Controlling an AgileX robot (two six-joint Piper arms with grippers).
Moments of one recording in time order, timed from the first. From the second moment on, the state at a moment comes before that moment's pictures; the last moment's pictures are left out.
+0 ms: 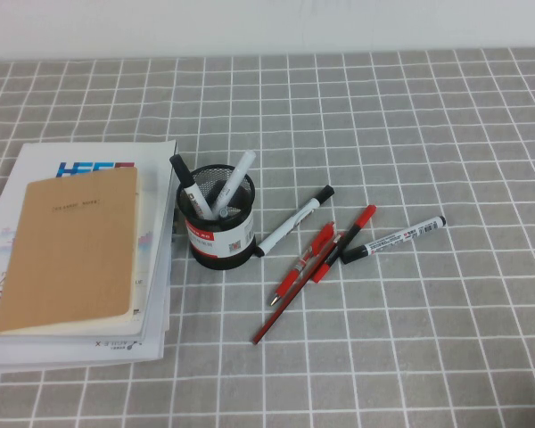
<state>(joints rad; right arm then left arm) -0.05 -0.01 0.03 0.24 0.37 -0.05 -0.08 -0.01 0.03 0.01 0.38 -0.01</state>
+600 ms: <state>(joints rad) -0.05 -0.01 0.03 0.49 0.37 -0.05 -0.08 -0.01 0.03 0.01 0.38 -0.01</state>
